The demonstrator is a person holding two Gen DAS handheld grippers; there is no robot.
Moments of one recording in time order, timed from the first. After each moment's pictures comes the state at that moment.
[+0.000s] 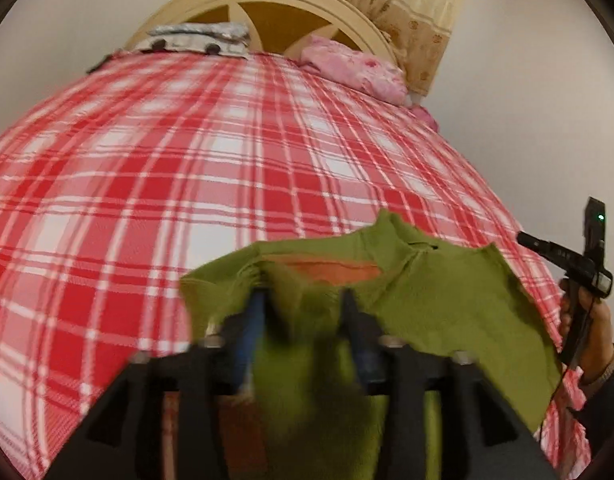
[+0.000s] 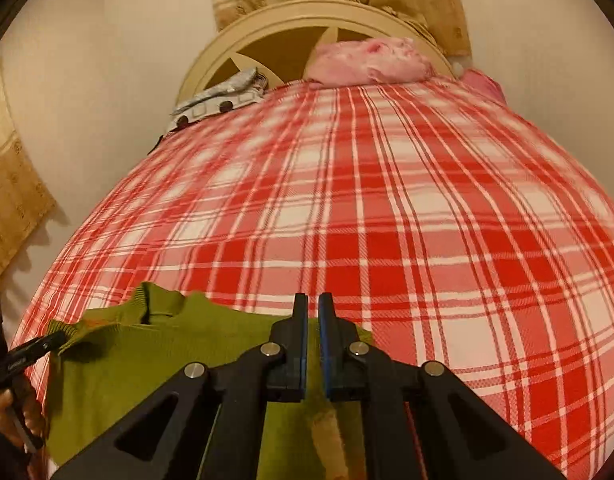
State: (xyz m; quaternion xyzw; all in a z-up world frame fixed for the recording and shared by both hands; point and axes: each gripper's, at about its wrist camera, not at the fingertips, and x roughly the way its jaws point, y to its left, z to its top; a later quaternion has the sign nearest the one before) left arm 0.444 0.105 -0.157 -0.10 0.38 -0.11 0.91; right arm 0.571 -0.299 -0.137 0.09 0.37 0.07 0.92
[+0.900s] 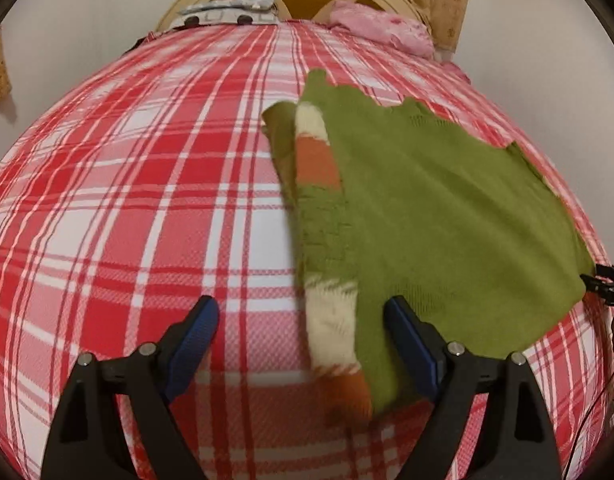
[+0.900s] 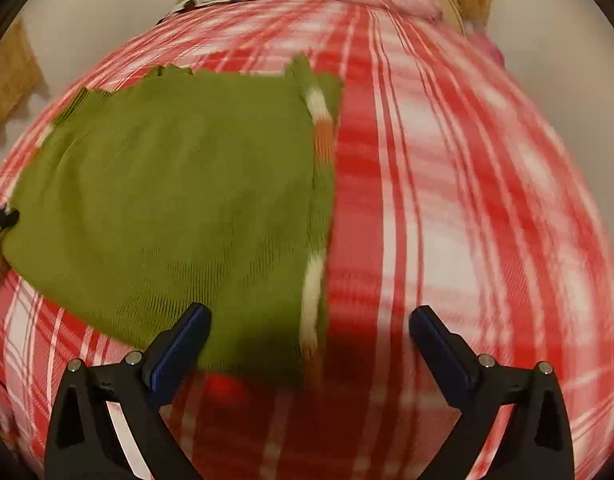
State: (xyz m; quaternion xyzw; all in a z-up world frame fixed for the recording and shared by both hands) left arm 0.339 0.122 -0.202 -0.04 0.44 -0.05 0.89; right arm 0.394 -0.305 -0.202 -0.01 0.51 0.05 0.86
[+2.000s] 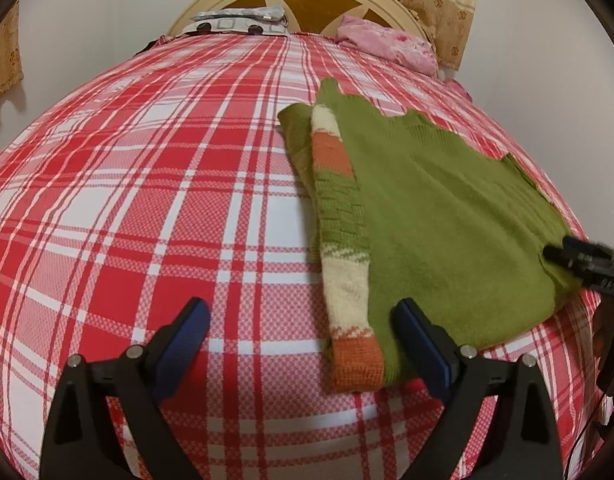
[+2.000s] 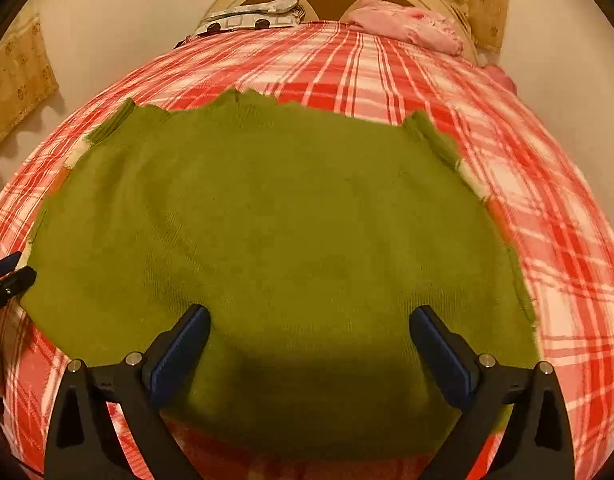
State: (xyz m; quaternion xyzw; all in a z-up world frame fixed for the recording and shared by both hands) left arm 0.319 0.129 -0.207 -0.07 0.42 -0.05 0.90; right arm 0.410 -0.172 -0.177 -0.04 0.44 0.07 0.89
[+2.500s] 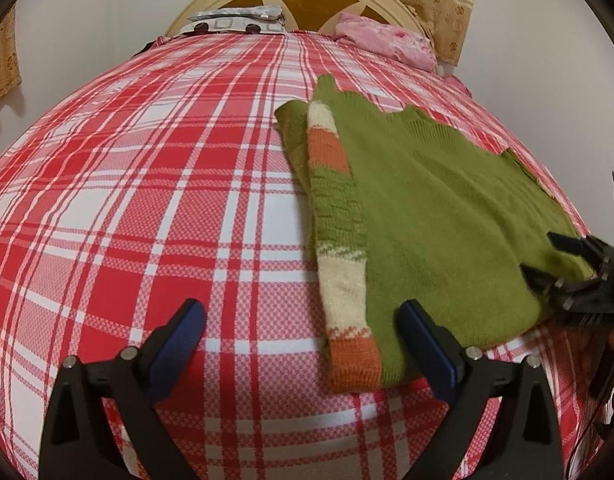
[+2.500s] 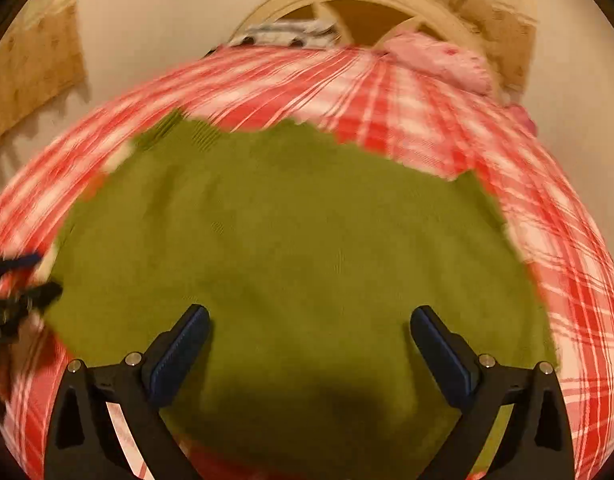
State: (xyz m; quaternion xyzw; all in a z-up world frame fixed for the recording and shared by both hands) left arm 0.318 0.126 -0.208 -0.06 0.42 -0.05 0.90; right arm 0.410 -0.113 -0.196 -0.11 0.45 0.12 0.88
